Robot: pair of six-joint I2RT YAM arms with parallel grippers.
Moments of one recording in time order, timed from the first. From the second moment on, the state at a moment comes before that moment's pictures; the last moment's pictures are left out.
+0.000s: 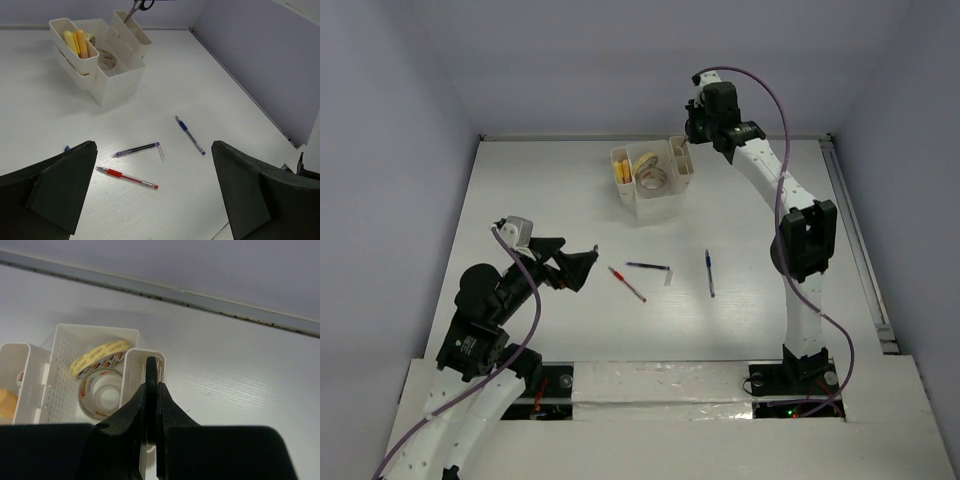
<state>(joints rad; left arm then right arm) -0.39 0.39 0.65 -0.29 0.25 -0.38 0.37 2.14 2.11 -0.42 0.06 0.09</state>
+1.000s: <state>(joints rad) -0.36 0.40 0.64 -0.29 0.27 -0.38 0.41 1.46 1.07 -0.31 0.08 0.35</state>
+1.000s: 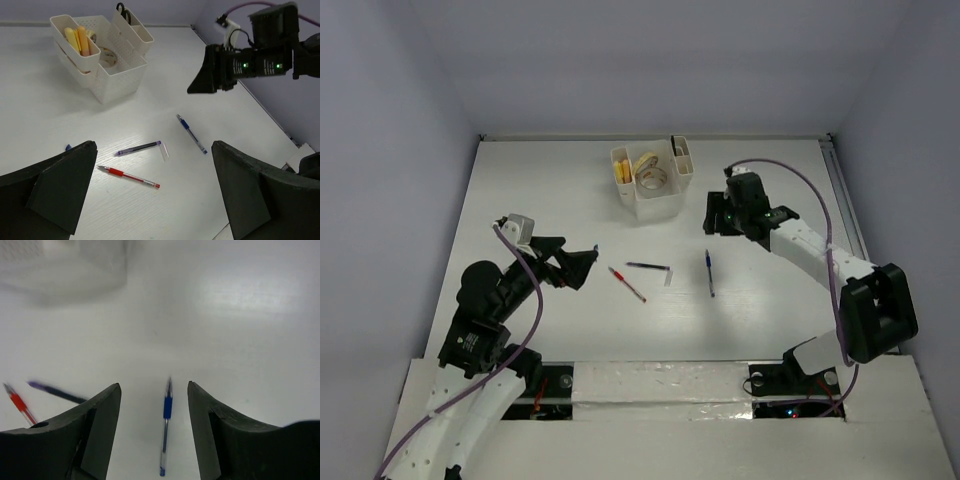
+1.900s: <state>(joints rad) -0.36 0.43 0.63 -0.29 0.29 -0.38 0.51 1.70 1.00 -0.40 0.15 0.44</state>
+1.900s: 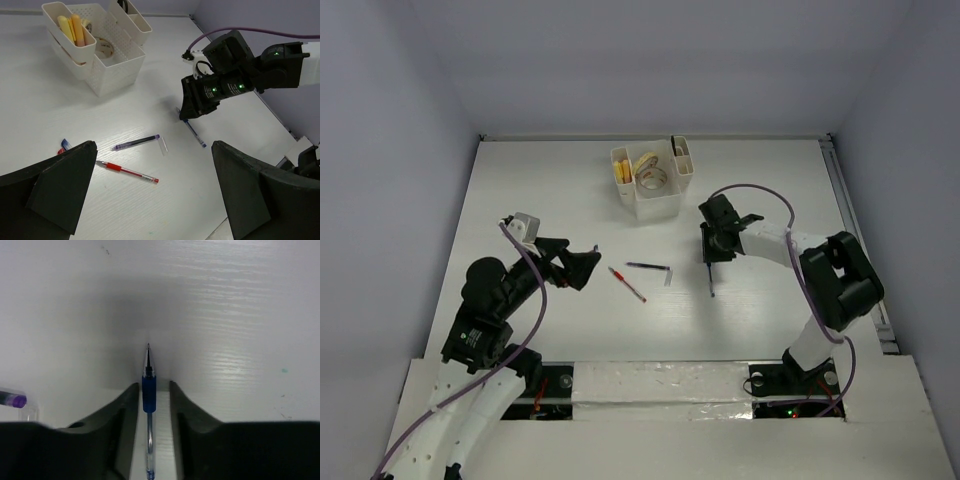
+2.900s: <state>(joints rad) -0.36 0.56 0.62 -0.23 0.49 -0.39 0.92 1.53 1.14 0.29 -0.09 0.56</state>
